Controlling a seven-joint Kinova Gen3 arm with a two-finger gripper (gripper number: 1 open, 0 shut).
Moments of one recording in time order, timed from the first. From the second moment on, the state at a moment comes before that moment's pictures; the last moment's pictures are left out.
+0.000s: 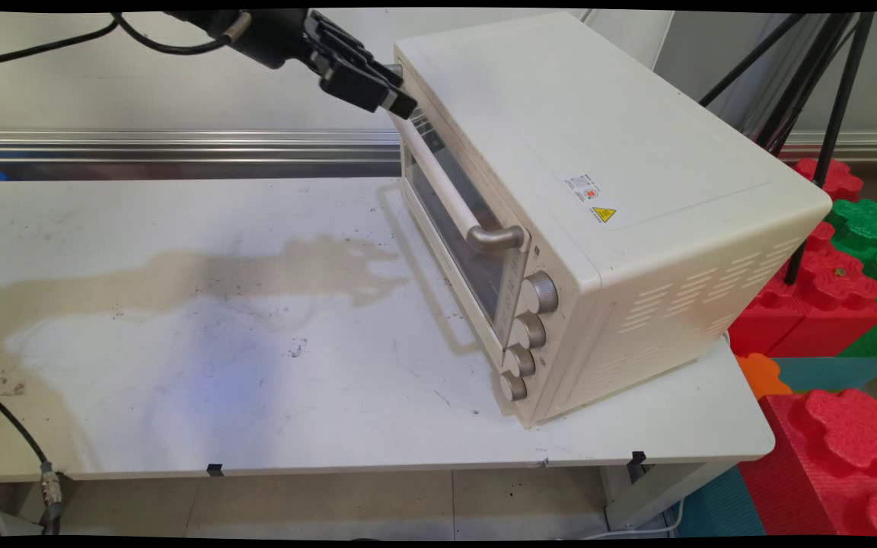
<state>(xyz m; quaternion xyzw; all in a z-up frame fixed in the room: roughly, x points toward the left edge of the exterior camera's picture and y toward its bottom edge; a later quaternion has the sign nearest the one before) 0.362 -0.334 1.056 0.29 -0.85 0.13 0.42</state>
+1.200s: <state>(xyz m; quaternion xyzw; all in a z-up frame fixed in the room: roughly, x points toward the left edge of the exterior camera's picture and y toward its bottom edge) 0.317 -0.357 1.017 0.31 -0.86 0.11 0.39</state>
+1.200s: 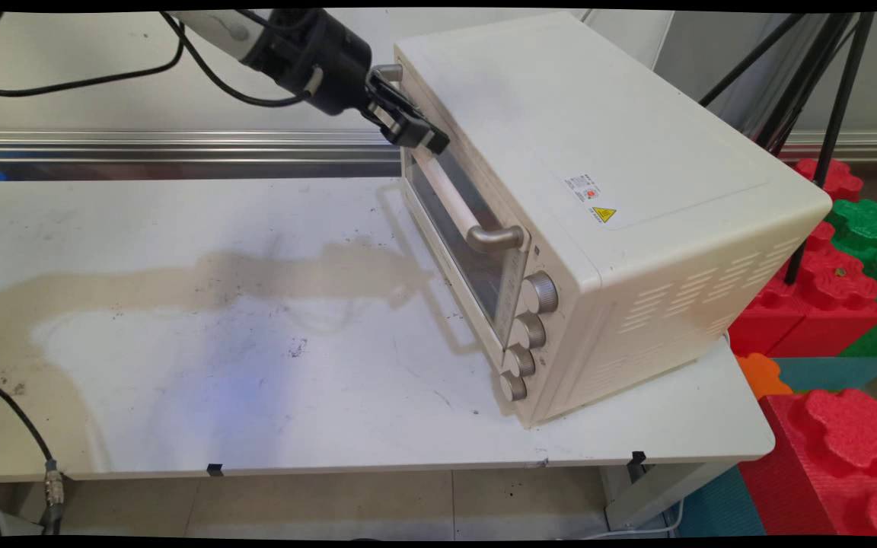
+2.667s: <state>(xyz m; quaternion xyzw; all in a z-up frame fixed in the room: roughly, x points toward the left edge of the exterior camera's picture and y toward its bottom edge) 0.350 -0.322 0.969 0.33 -0.88 0.10 0.34</state>
